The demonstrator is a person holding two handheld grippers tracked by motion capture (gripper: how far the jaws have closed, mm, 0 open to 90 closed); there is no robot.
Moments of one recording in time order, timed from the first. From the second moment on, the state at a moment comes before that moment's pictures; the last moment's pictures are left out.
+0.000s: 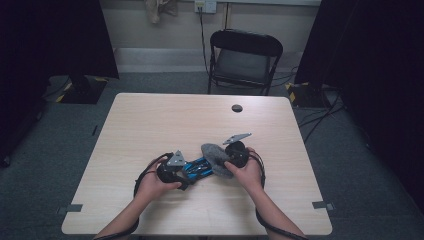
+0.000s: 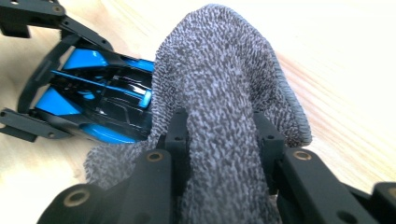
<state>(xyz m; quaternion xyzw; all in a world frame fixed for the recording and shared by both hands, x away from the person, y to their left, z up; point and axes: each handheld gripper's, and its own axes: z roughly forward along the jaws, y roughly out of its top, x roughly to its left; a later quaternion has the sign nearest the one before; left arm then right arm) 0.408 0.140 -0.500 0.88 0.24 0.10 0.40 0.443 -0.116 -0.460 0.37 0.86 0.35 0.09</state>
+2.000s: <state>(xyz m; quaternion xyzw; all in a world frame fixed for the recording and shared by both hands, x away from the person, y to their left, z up) 0.408 0.140 -0.500 0.88 0.24 0.10 0.40 0.429 -0.096 -0.455 0.33 0.88 0.35 0.09</state>
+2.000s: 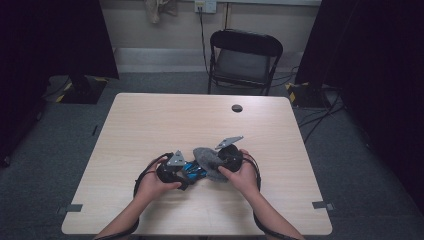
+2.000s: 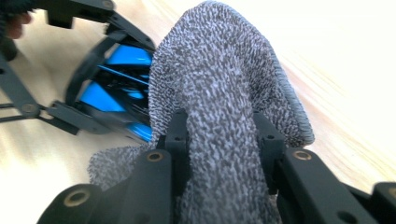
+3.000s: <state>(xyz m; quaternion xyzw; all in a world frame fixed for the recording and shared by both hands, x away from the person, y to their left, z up) 0.408 0.140 -0.500 0.88 0.24 0.10 0.40 0.444 -0.147 -0.469 0.39 0.85 0.33 0.12</state>
